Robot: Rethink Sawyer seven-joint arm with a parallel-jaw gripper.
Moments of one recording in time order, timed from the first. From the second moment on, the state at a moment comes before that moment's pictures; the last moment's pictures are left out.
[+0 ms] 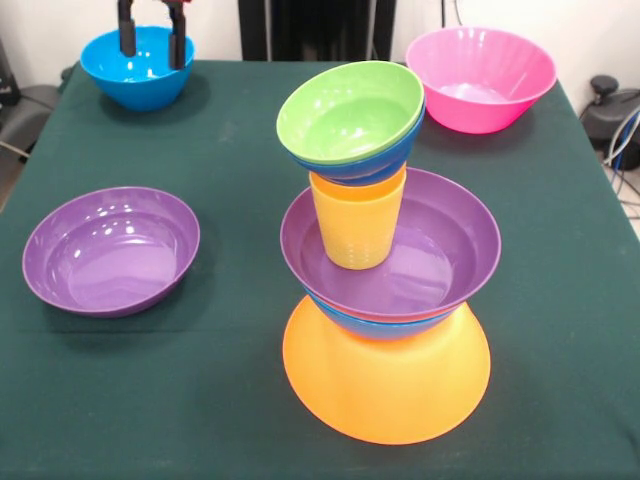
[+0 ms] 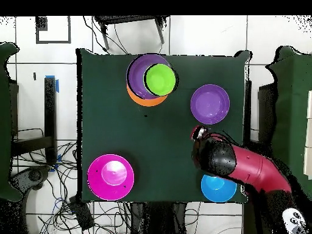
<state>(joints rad) -0.64 -0.87 0.11 1.88 -0.24 0.33 1.83</state>
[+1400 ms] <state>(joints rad) -0.92 -0.87 0.26 2.03 -0.47 0.25 1.83</state>
